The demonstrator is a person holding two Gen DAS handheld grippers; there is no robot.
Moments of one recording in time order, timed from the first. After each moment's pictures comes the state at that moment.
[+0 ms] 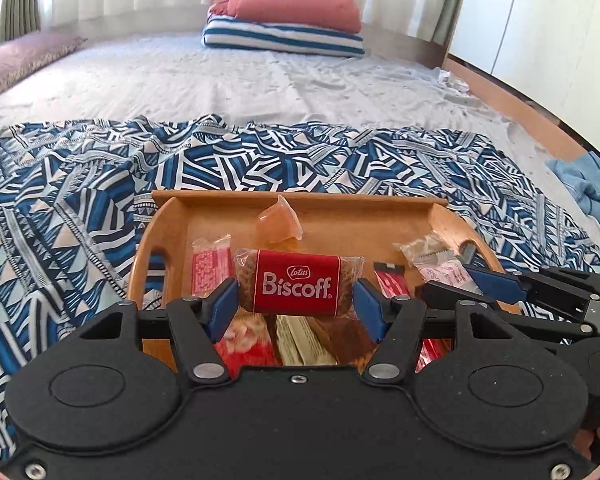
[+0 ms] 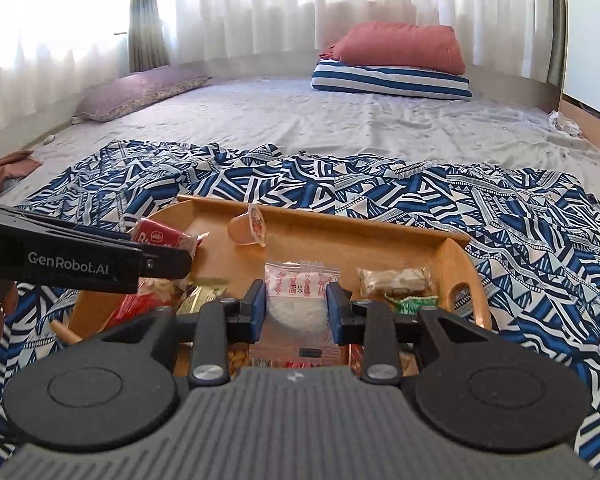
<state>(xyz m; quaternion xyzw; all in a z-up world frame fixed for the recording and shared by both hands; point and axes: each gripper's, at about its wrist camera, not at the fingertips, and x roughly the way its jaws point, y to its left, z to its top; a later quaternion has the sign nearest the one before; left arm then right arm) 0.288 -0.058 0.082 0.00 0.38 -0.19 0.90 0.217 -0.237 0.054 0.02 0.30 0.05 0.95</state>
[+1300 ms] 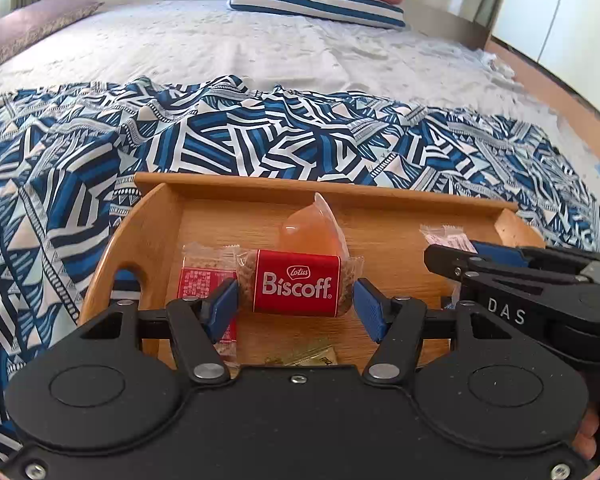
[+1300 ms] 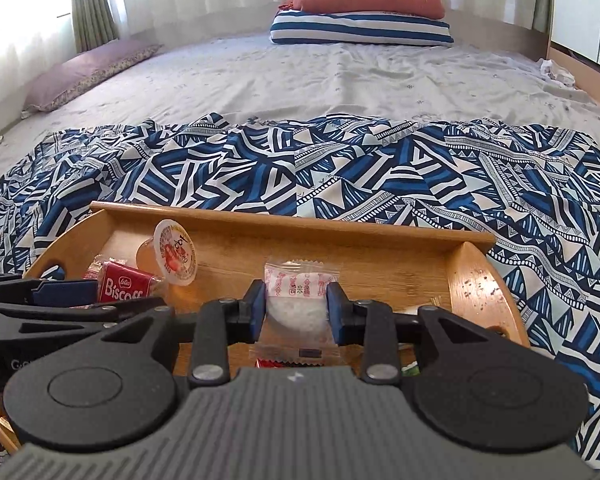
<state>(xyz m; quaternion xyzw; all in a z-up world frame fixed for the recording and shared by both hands) 0.368 -0.083 0.022 0.00 0.42 -0.14 0.89 0.331 -0.256 0.011 0.05 0.37 0.00 0.93</state>
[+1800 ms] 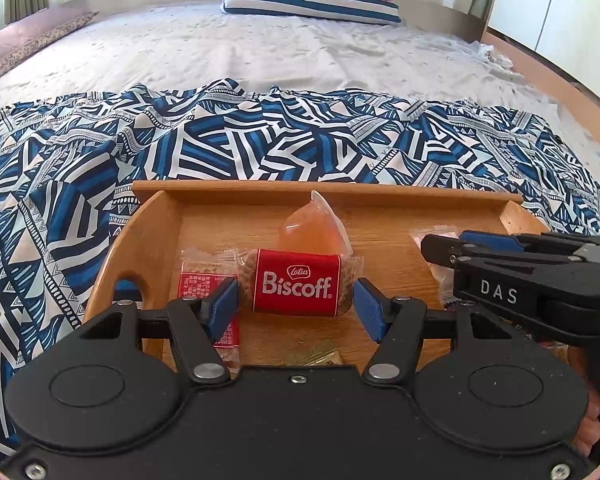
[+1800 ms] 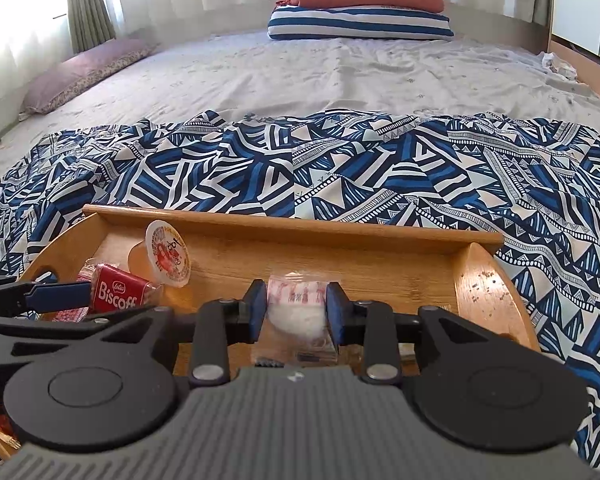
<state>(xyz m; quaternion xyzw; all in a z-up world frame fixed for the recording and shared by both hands) 0.370 -0.086 0.020 0.02 0.42 -0.14 0.90 0.342 -0.260 0.005 0.06 0.38 0.00 0.92</state>
